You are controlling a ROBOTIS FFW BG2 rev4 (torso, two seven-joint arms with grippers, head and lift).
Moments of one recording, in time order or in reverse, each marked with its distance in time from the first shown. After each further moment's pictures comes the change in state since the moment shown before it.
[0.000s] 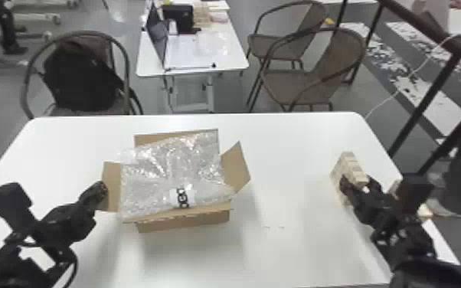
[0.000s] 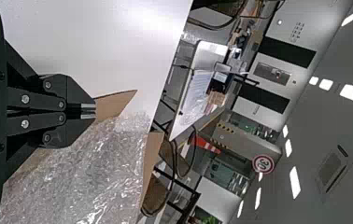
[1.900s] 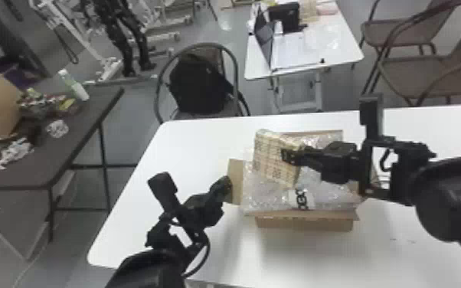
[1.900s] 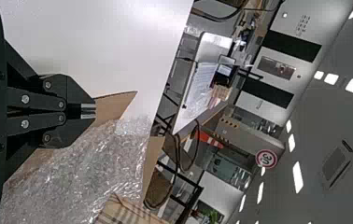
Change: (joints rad) left arm -0.024 0.000 -0.030 0.030 -0.006 -0.002 -0.003; right arm -0.358 0.014 0.712 -0.171 -0.356 0.591 0.383
